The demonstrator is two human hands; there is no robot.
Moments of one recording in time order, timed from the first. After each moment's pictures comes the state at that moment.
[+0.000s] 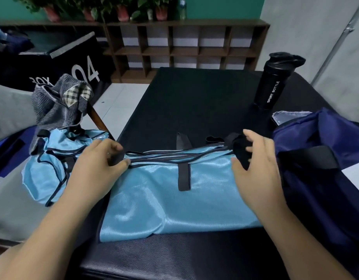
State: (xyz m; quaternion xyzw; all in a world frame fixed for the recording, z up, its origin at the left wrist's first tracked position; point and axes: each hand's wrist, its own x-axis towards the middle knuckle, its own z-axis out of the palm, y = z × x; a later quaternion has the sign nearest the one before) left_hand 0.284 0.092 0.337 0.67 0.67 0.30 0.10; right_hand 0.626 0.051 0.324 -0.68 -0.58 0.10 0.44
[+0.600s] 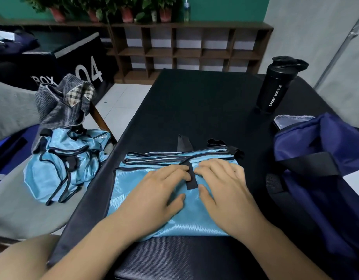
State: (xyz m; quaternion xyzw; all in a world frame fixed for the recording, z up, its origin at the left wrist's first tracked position) left_hand 0.372 0.057 0.312 0.87 0.43 0.21 0.15; right_hand 0.598 0.039 0.301 -0.56 -0.80 0.00 0.22
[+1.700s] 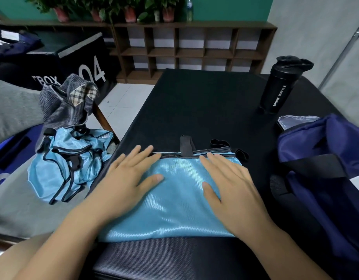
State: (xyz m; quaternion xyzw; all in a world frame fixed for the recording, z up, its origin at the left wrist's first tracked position) left_hand 0.312 0.082 0.323 0.80 0.57 0.12 0.13; right_hand 0.602 0.043 0.293 -0.57 -0.78 0.00 0.25
